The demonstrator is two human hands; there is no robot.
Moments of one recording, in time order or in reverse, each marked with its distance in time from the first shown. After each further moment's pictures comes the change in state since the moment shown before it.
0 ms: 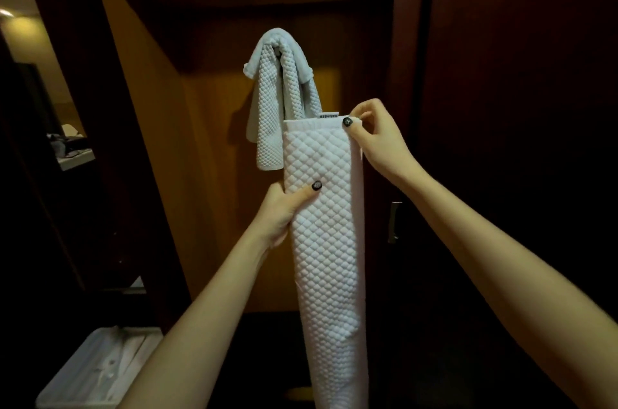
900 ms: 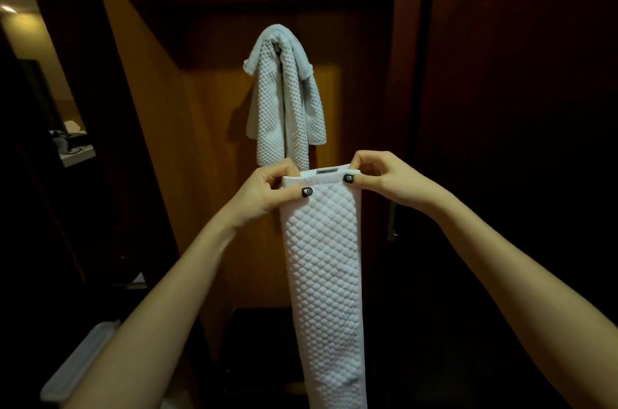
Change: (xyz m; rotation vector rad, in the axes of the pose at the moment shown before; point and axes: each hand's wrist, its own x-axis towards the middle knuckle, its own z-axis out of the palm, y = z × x) left_hand -0.018 0.052 -0.007 0.554 -0.240 0.219; right_hand -0.039 0.015 -0.024 0.036 -0.505 0.080
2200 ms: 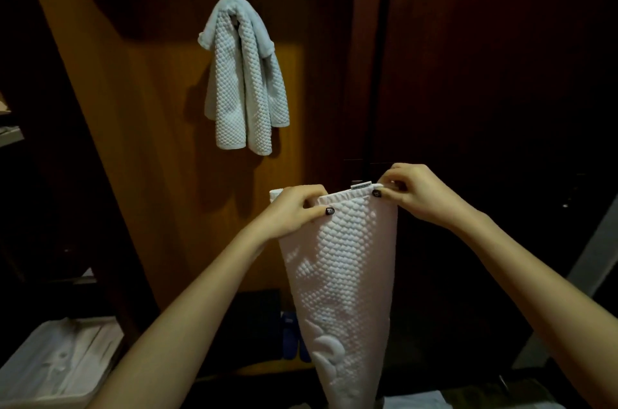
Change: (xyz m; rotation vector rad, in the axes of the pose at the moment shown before) left_hand 0.016 -0.048 0.095 0.387 -0.224 -0.041; right_hand -0.088 0.046 -0.044 -0.641 0.158 0.138
